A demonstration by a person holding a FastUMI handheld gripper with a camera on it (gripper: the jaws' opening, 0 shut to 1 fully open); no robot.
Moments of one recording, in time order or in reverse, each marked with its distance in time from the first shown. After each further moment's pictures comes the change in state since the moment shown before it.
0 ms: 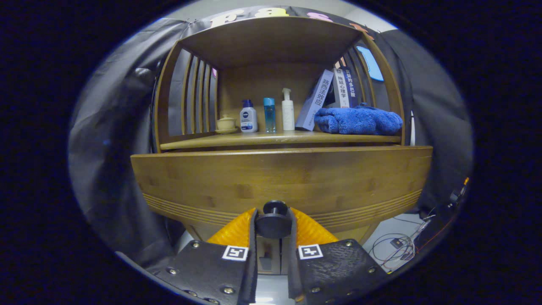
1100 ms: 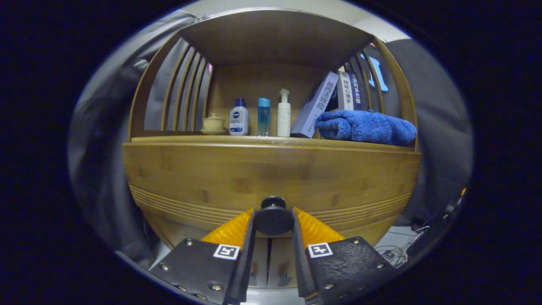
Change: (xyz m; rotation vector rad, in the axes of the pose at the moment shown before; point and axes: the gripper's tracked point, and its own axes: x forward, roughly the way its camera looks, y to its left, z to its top) arm 0.079 -0.008 0.014 -0.051 -0.085 -0.073
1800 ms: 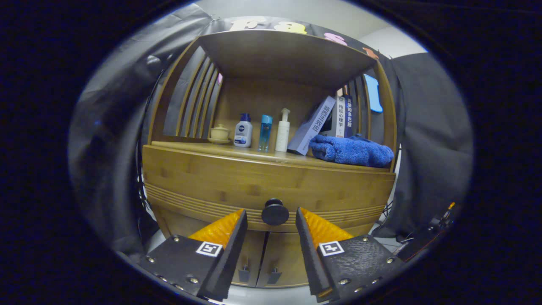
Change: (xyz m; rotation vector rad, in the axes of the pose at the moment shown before) arm -0.049 0.001 0.019 -0.094 -0.074 -0.085
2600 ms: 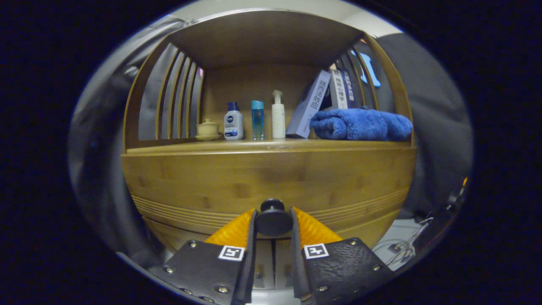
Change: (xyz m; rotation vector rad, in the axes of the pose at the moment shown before) arm 0.042 0.005 -0.027 0.156 0.110 0.052
